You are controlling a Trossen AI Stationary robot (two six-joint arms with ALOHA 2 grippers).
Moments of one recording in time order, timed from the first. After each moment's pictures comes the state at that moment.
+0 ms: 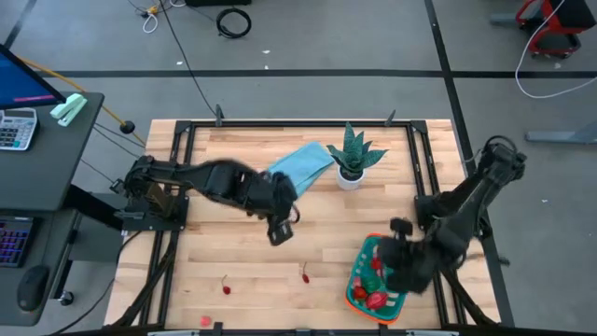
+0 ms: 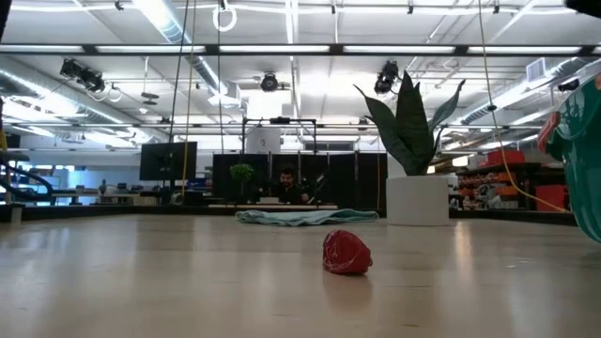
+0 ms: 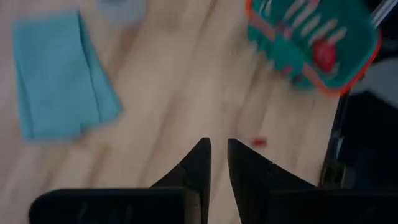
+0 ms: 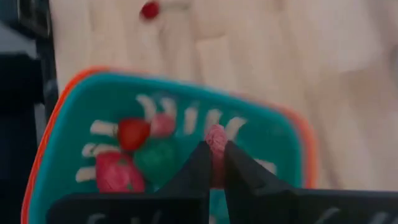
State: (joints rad) left arm -0.26 1.78 2.04 -1.27 -0.19 -0.61; right arm 0.84 1.38 1.13 -1.01 0.40 1.02
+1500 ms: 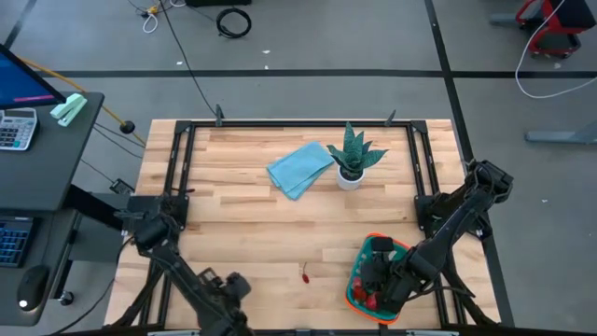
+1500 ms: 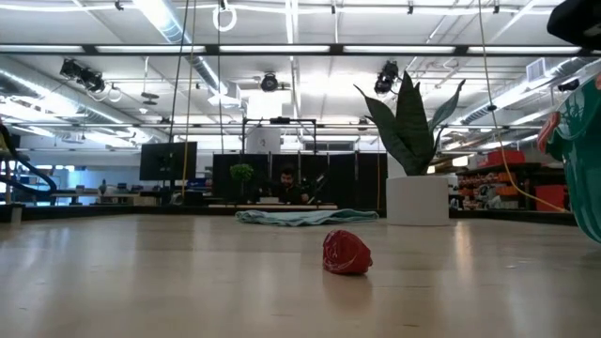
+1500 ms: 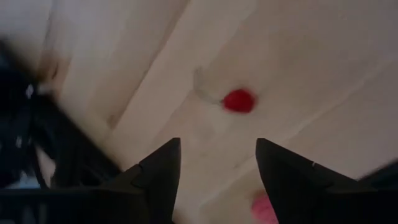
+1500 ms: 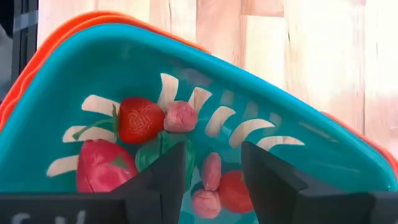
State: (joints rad) left arm -0.88 2.17 1.85 -1.57 -0.04 -1.54; right arm 0.82 1.63 1.16 -0.87 0.31 0.78
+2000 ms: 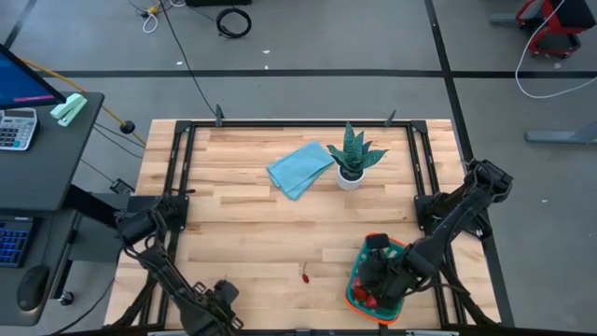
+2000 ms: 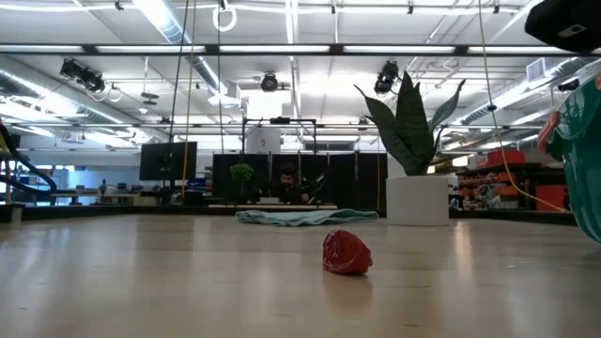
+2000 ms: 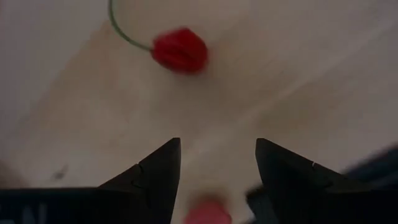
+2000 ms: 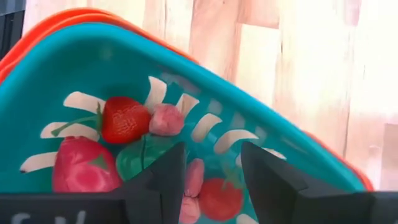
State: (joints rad) left arm -0.97 2.07 1.49 -1.04 -0.01 -1.83; right arm 0.79 1.63 1.16 -0.87 0.31 0.66
